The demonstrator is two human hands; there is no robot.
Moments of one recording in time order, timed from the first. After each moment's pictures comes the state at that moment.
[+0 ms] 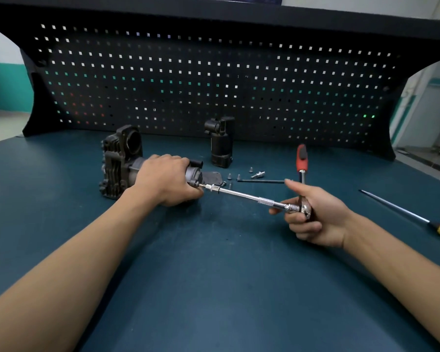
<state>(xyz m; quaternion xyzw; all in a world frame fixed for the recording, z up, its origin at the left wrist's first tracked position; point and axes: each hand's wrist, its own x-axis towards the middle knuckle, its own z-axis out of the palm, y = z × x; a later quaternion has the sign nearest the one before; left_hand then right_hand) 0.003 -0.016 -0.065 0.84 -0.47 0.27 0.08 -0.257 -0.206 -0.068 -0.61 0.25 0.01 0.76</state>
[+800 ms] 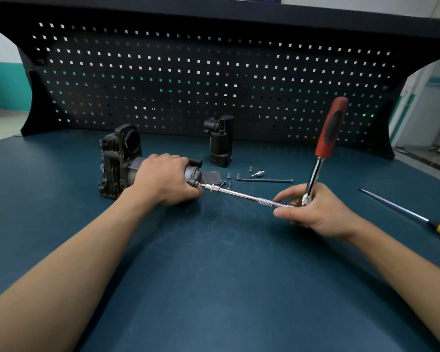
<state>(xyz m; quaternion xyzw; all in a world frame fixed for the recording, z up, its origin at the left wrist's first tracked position) 0.001 -0.015 -0.064 0.84 -0.47 0.25 0.08 -0.267 -0.208 -0.075 -0.86 0.14 -0.19 0.45</state>
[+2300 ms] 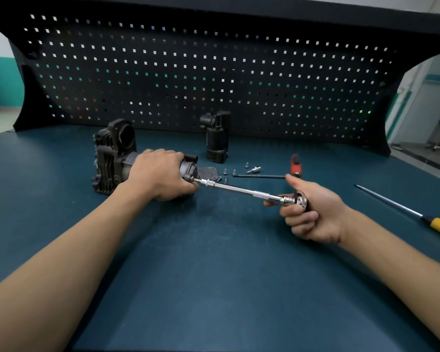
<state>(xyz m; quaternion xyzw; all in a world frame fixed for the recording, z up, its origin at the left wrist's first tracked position) 0.000 -0.014 -0.063 0.85 -0.46 0.24 0.07 -0.258 -0.203 -0.069 -0.53 0.26 0.01 0.81</state>
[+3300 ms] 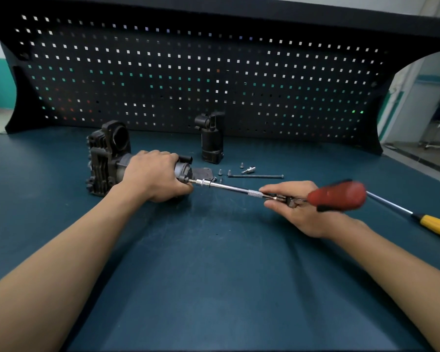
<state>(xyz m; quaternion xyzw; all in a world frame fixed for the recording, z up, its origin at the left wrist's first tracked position) 0.002 -0.016 -0.065 0.85 -0.46 0.25 0.07 -0.263 -0.222 -0.094 -0.93 0.06 -0.30 0.19</state>
